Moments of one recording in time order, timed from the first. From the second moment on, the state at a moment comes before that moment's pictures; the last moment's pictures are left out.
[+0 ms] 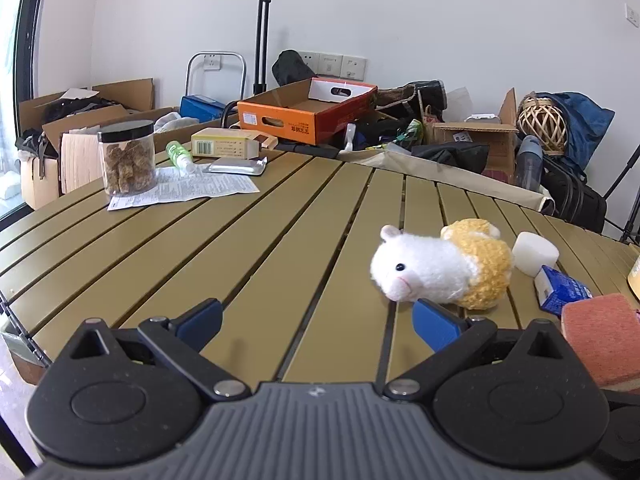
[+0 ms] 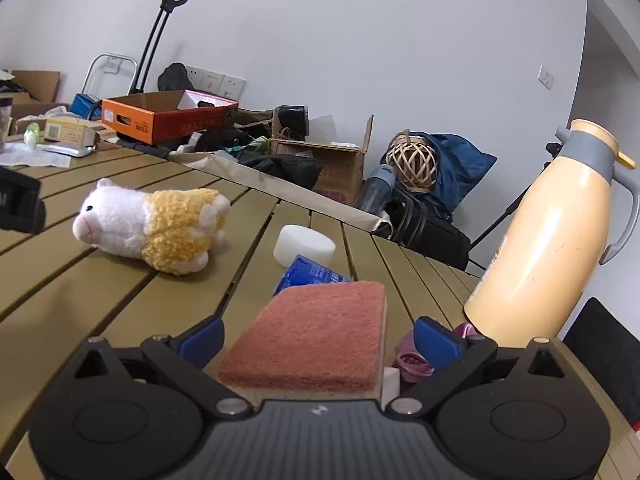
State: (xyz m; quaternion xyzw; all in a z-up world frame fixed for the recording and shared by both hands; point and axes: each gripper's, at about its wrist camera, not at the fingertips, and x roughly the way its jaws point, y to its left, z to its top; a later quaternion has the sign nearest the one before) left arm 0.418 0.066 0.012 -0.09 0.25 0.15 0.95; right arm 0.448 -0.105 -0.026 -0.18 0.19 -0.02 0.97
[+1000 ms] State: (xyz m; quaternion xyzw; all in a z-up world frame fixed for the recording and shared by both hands) left arm 0.394 0.056 0.032 -0.09 0.24 0.14 0.96; right arm 0.415 -0.147 0.015 -0.07 0.12 0.01 0.99
